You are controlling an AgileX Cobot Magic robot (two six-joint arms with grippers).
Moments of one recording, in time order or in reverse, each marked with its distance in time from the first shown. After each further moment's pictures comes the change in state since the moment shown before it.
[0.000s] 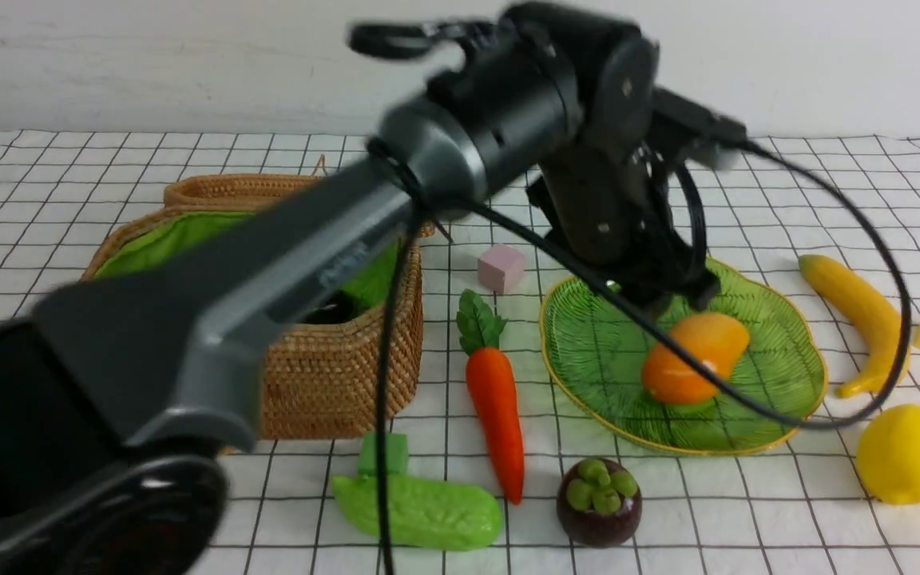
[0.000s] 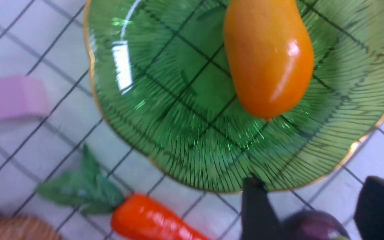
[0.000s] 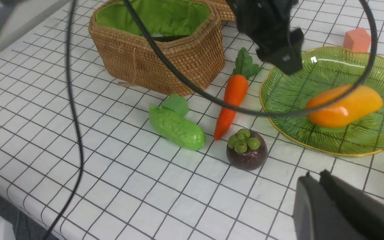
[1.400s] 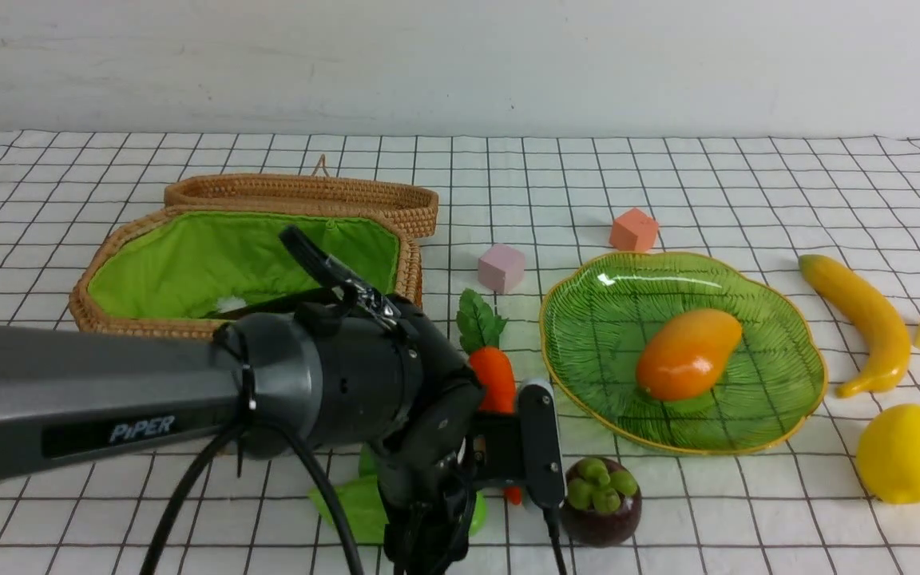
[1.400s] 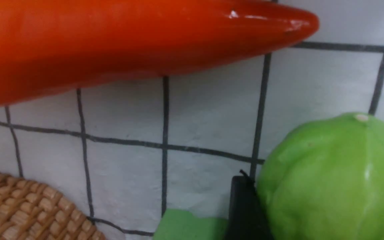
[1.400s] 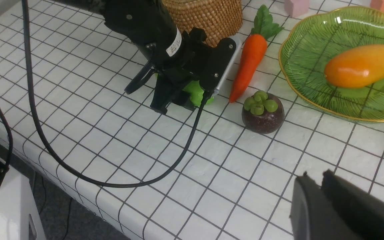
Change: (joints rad) right arm 0.000 0.000 0.004 0.034 0.106 -0.027; left arm -0.001 -0.247 1.114 0.241 -0.552 0.555
